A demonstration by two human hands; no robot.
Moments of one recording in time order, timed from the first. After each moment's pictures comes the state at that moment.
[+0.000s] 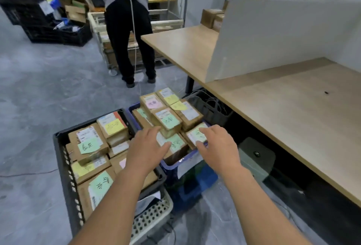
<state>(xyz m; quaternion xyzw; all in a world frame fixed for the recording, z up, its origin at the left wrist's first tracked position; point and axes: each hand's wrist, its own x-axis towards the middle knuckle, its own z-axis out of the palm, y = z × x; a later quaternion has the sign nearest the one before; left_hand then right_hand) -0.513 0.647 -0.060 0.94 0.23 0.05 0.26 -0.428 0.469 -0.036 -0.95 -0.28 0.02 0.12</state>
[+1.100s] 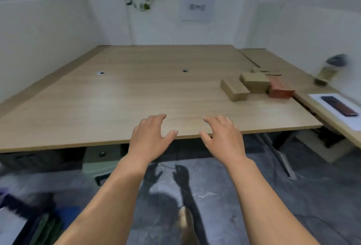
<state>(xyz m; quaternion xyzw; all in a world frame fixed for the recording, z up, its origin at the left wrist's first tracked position) -0.464 0.016 -0.006 0.92 -0.30 0.00 0.24 -0.570 -0.146 -0.004 -0.96 0.22 -0.14 0.14</state>
